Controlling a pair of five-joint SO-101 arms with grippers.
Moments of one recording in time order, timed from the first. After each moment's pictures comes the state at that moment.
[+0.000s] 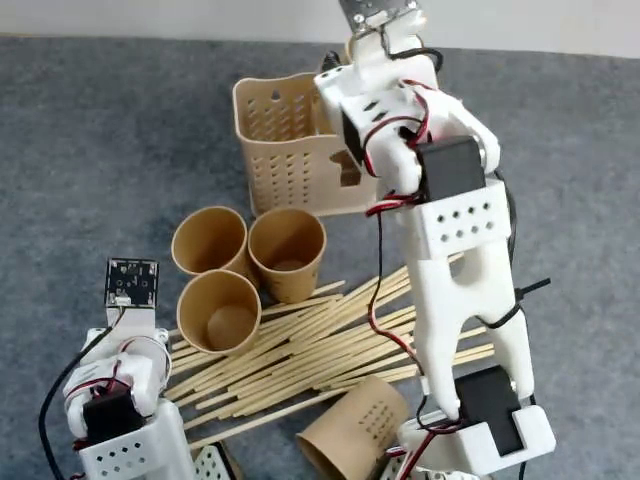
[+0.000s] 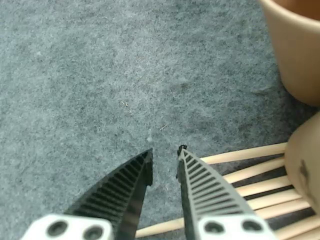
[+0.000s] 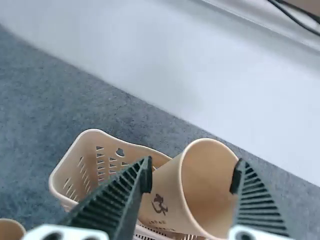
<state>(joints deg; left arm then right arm) -26.8 -104.5 91.6 74.9 -16.0 -22.8 -6.2 -26.7 62.0 14.1</state>
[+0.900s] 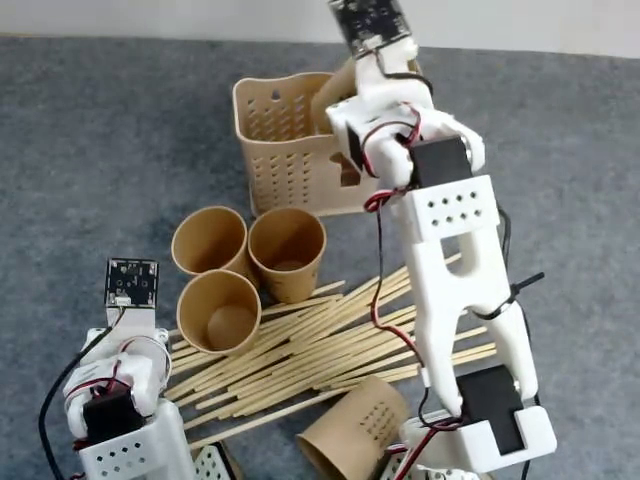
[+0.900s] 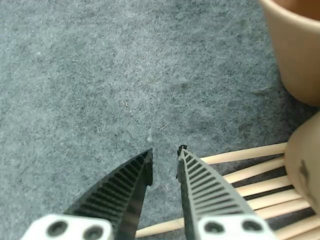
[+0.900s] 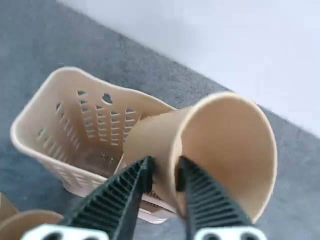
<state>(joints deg) -26.8 -104.5 91.6 74.9 -16.0 -20.7 -6.1 -13.6 60.3 19.3</state>
